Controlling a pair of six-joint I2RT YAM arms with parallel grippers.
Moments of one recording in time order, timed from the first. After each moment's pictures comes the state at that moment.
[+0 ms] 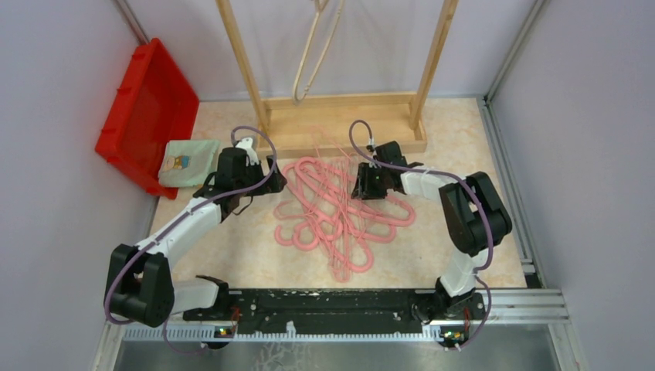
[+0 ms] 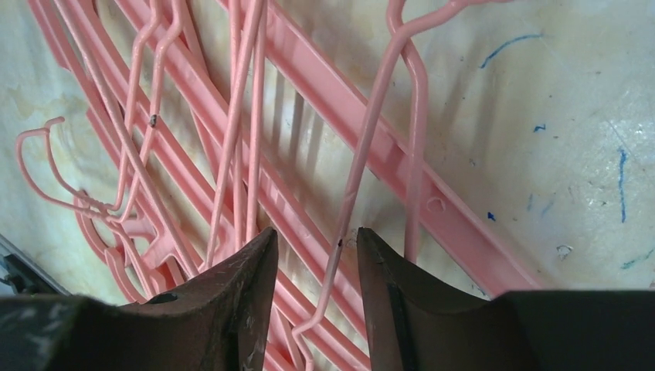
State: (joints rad) left arm -0.31 1.26 0.74 -0.11 0.06 -0.38; right arm 0.42 1.75 0.98 -0.17 -0.33 0.44
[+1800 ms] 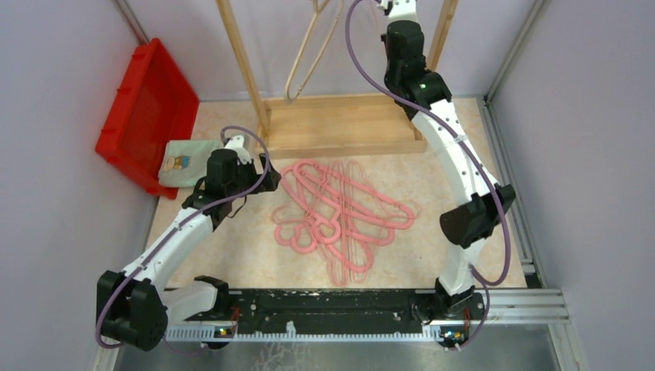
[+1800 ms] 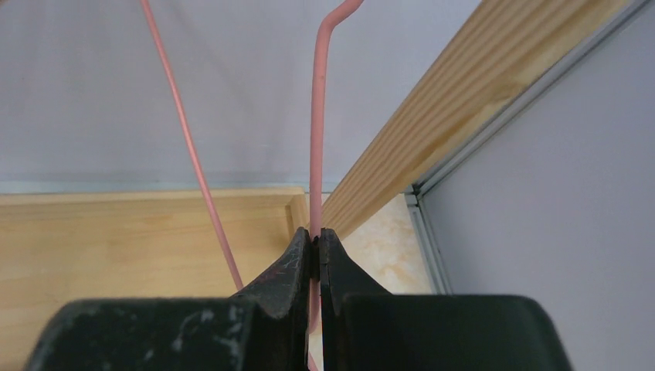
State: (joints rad) left arm -0.31 1.11 0.74 -0.14 0.02 -0.34; right arm 0.46 1.80 2.14 -0.50 0.66 -0.19
